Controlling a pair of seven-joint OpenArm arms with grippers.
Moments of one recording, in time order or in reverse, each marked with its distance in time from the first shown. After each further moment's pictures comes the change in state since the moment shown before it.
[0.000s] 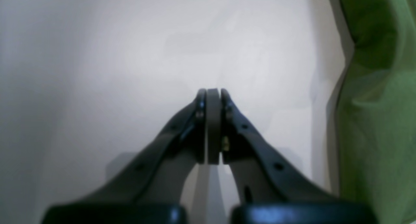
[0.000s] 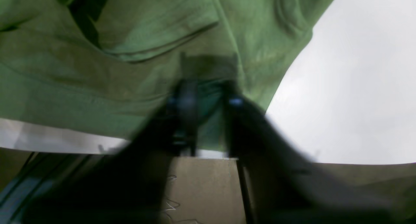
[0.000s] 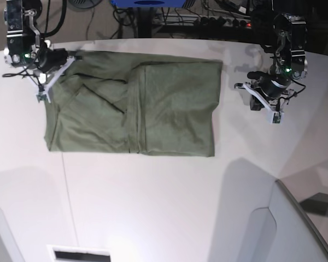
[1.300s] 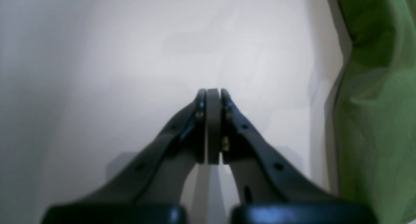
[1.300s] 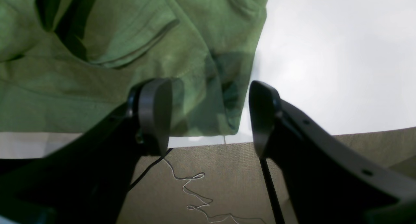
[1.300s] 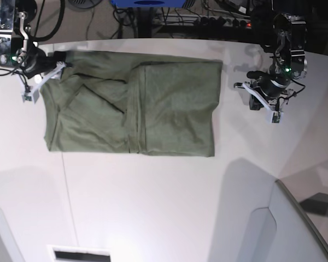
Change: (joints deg) left arm 0.1 0.0 0.2 0.0 0.0 0.0 0.0; right arm 0.0 -1.3 6.5 2.8 4.8 -3.7 -5.6
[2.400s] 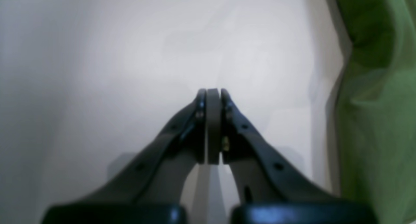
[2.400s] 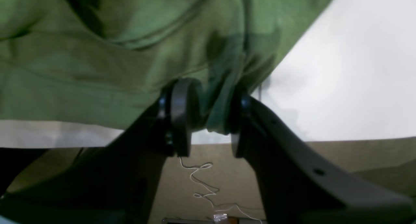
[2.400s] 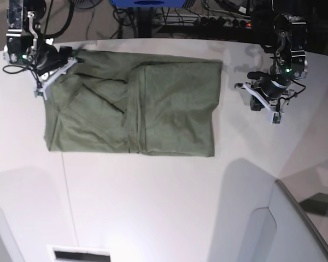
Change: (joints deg) left arm -0.2 -0.1 0.0 0.0 0.2 0.0 0.0; right arm 0.4 -1.9 -2.3 -2.9 0.2 0.0 0.0
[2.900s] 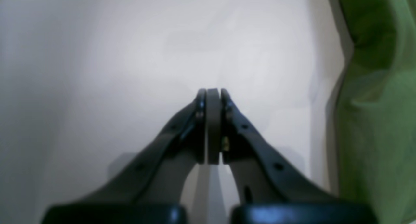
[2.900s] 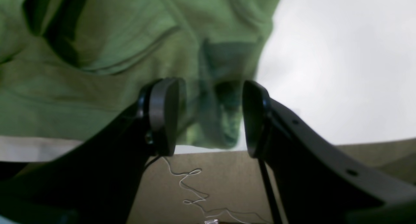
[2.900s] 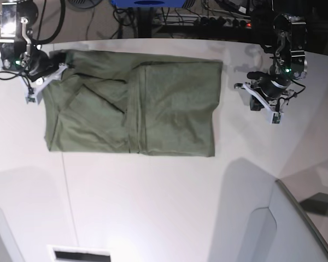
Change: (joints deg) left arm 0.0 0.0 0.1 0.0 0.0 0.0 0.0; right arm 1.8 2.4 -0.1 0.0 -0.6 -0.5 -0.3
